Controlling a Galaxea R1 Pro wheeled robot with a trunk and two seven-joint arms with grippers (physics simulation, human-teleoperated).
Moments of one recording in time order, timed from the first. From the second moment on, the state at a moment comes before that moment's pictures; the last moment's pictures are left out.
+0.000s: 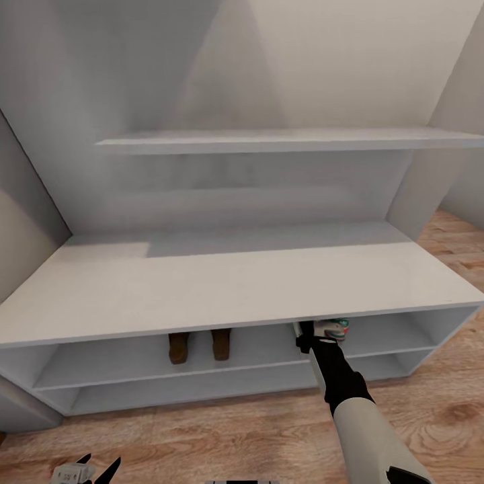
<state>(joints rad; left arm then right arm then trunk) -0.12 0.20 0.54 -0.61 0.02 -0.31 -0.82 -0.72 0.17 -0.30 -0.71 0.29 0.43 -0.16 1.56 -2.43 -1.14</state>
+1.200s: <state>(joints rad) -0.12 0.20 0.54 -0.61 0.02 -0.31 -0.82 -0.72 0.17 -0.30 -0.69 0.29 0.43 -0.16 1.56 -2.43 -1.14</state>
